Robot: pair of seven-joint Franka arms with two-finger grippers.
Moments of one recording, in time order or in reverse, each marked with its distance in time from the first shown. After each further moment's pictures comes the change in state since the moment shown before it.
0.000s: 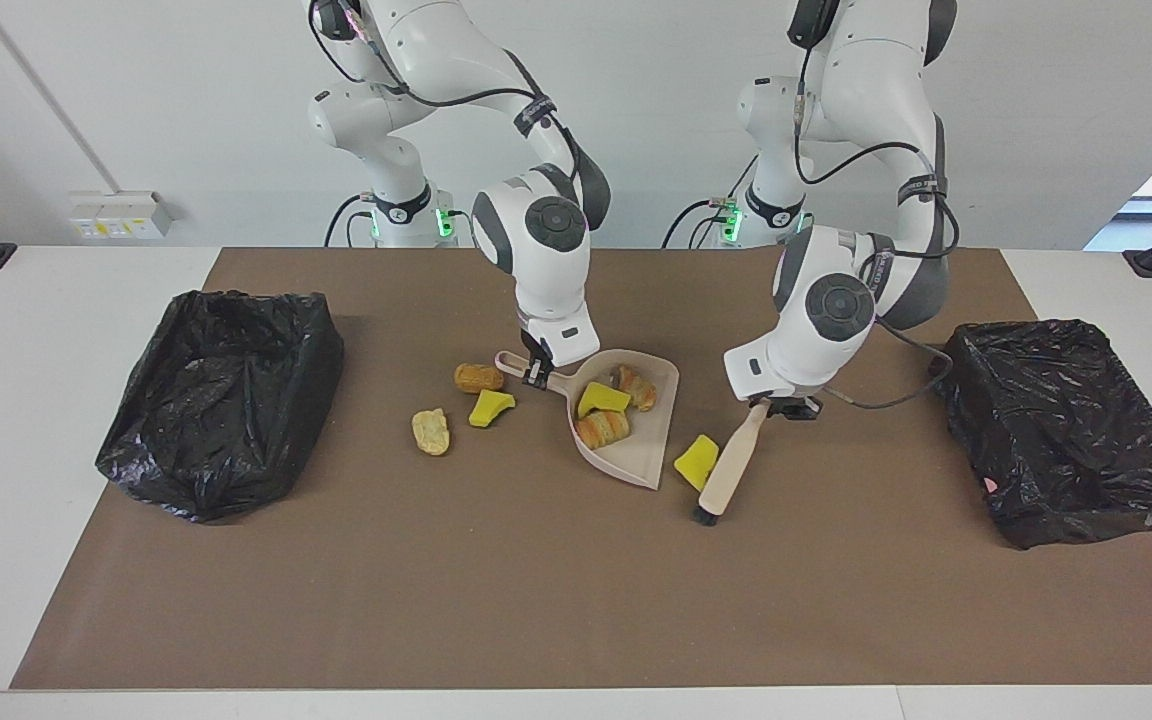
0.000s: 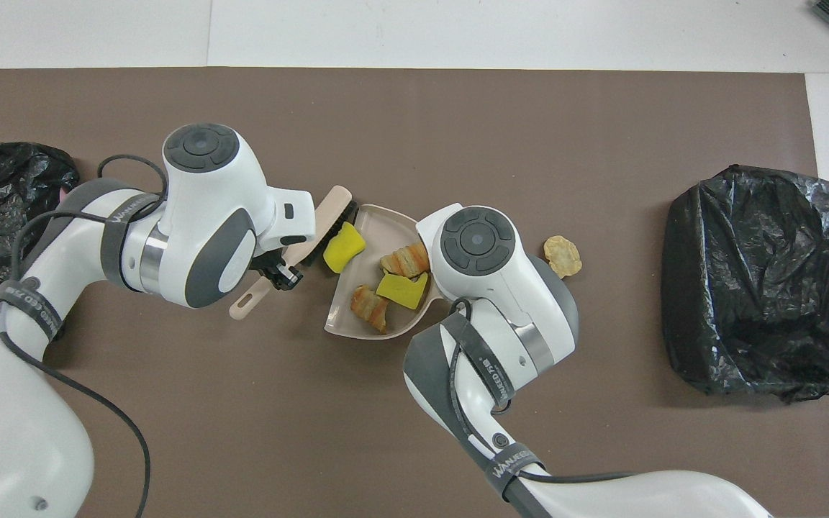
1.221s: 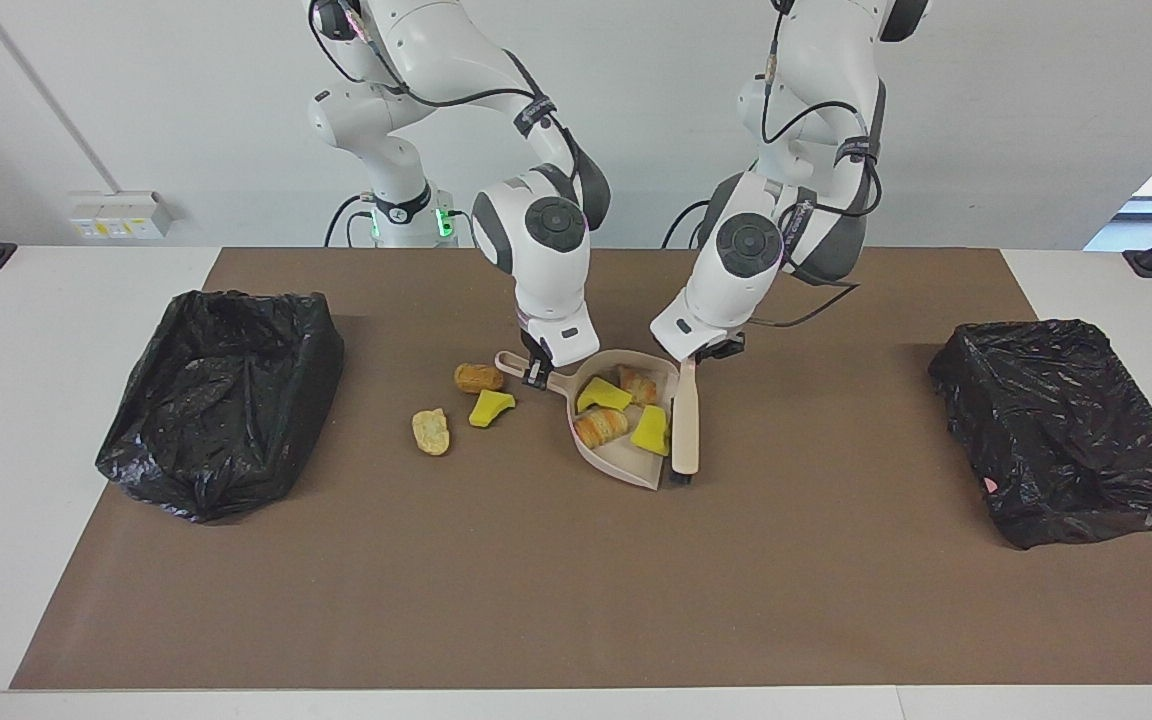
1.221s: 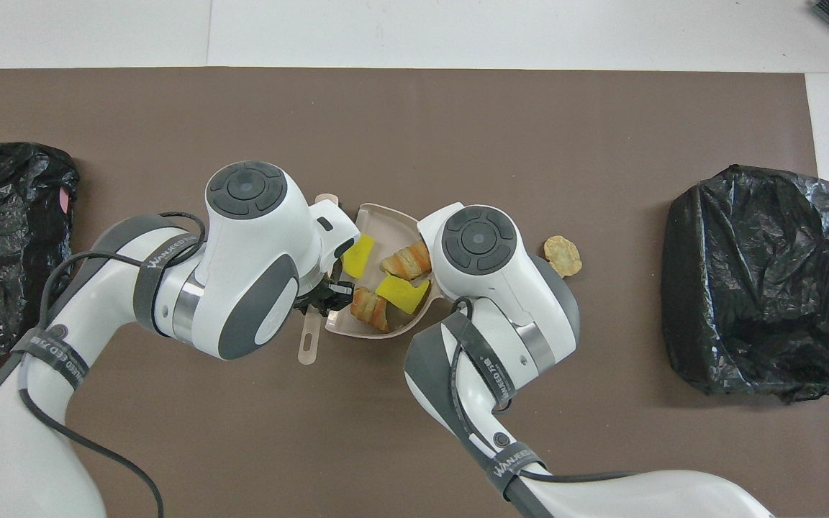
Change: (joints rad) left arm -0.097 -0.107 0.001 -0.057 -0.083 -0.003 -0.659; right arm -0.001 -0.001 -0.002 0.001 0.000 0.000 0.001
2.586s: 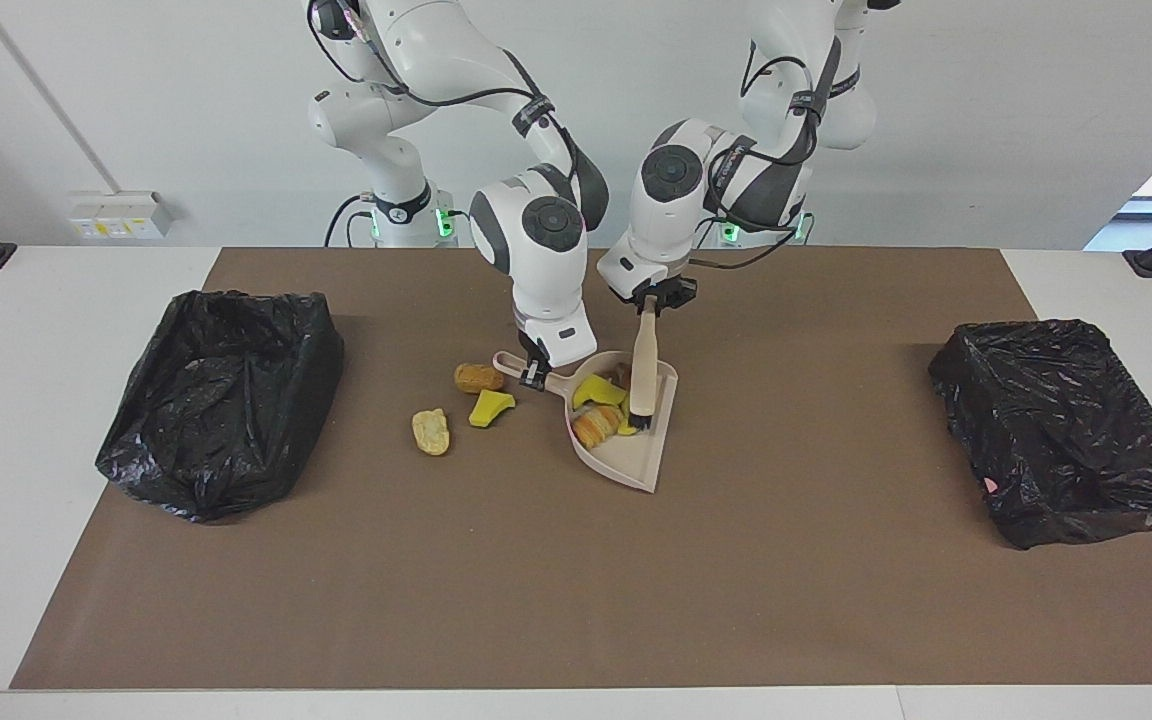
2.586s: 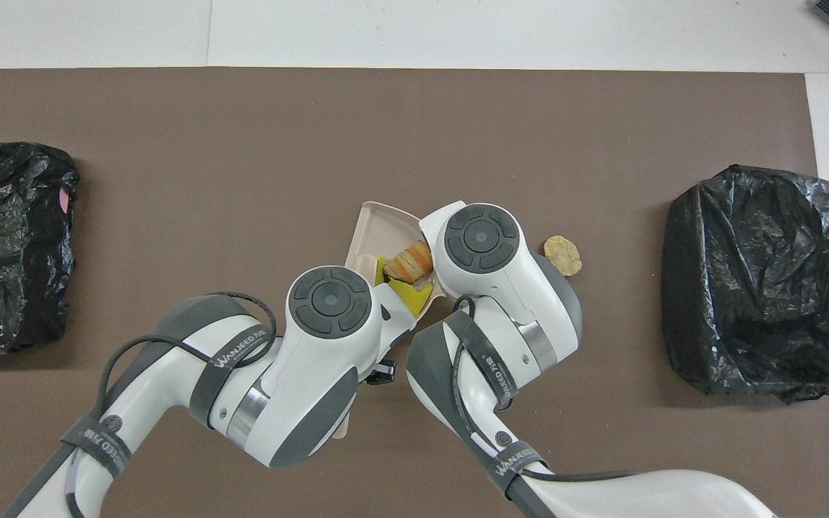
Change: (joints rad) left arm -0.179 -0.153 -0.004 -0.188 -0.001 -0.007 -0.100; right arm -0.001 -0.001 -0.002 0.001 0.000 -0.001 0.000
